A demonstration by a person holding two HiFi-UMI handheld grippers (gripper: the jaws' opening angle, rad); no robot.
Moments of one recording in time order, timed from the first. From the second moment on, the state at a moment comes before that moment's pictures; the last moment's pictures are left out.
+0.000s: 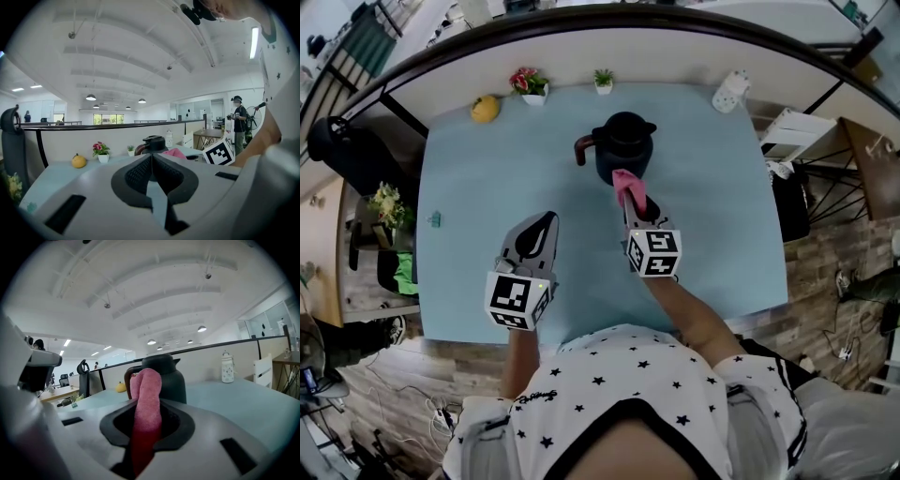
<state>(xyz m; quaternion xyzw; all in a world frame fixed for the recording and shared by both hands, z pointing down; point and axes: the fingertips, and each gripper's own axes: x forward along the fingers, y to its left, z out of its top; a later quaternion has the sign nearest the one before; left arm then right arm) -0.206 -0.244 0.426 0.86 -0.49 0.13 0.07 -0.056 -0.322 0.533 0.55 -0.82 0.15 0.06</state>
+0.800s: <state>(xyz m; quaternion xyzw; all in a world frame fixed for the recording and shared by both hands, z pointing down) -0.257 -0.243 0.430 0.84 -0.52 0.14 0.07 -0.117 -0.368 0.577 0.55 -0.81 0.16 0.11</state>
